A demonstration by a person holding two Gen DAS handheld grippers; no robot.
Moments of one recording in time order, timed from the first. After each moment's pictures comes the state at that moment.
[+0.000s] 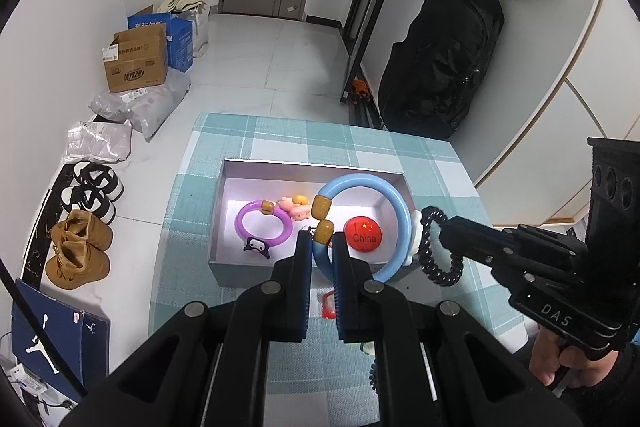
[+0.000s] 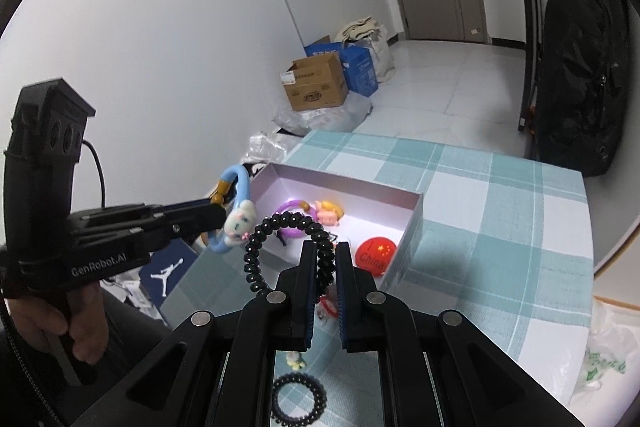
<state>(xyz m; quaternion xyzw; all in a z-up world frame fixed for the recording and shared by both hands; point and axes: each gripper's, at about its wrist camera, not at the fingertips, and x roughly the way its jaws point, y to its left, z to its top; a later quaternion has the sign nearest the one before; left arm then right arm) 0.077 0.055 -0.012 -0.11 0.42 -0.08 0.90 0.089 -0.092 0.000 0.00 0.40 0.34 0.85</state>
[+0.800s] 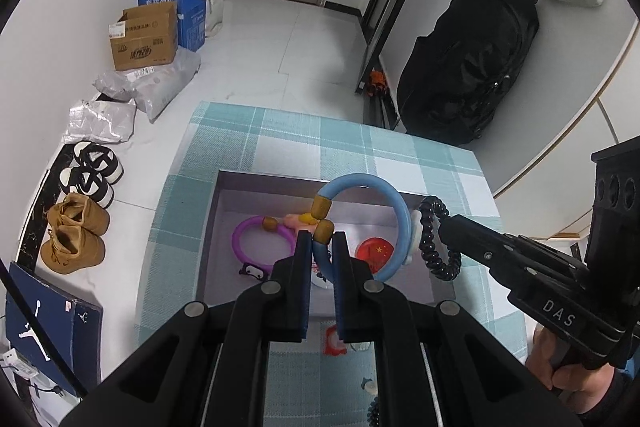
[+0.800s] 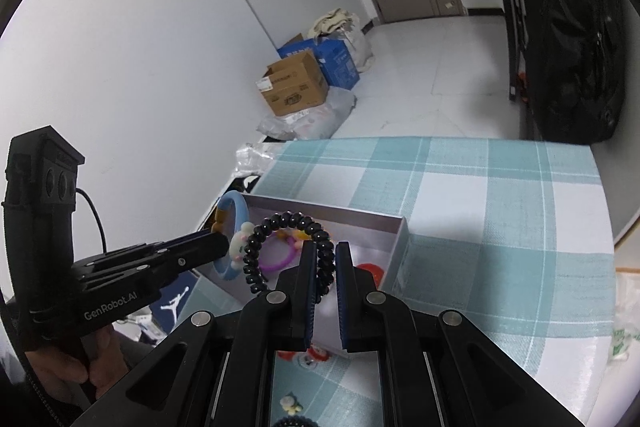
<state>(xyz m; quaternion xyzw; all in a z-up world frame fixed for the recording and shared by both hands) 0.118 0.054 -0.029 -0.13 0.45 -0.05 0.88 0.142 -0.091 -0.018 0.07 0.44 0.31 0.84</state>
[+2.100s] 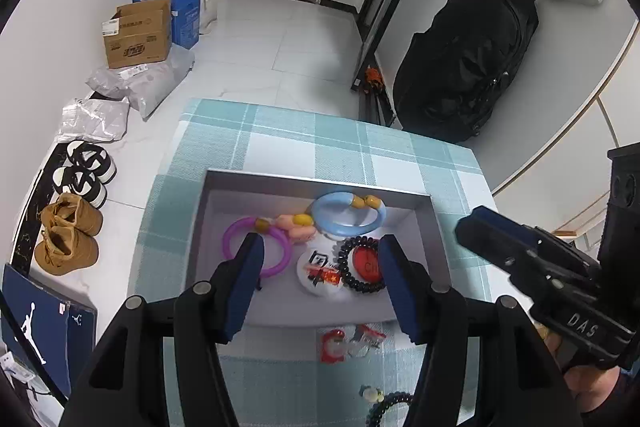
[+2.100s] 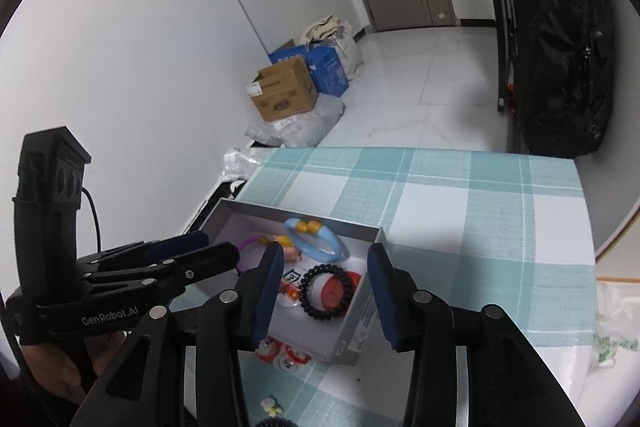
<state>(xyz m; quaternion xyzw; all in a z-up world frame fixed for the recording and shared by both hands) 0.120 0.049 -0.032 -0.13 0.46 -0.06 0.88 0.131 -0.101 -0.007 0.05 0.42 0.29 0.86</state>
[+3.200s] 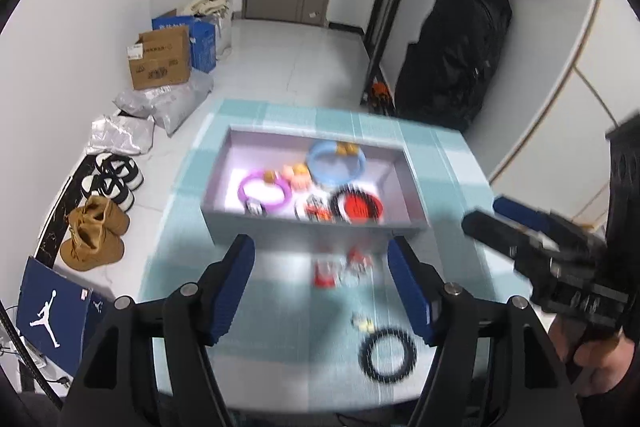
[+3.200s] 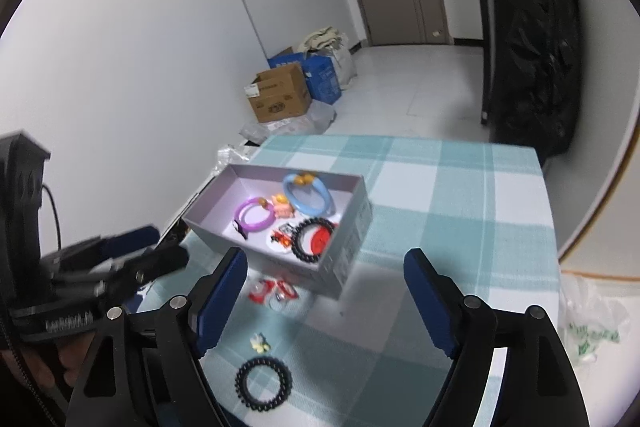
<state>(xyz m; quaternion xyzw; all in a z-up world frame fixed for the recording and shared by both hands) 0.044 0.023 -0.026 -0.09 0.42 -0.03 0.90 0.071 -0.131 -0.008 0.02 0.40 0.27 0.88</state>
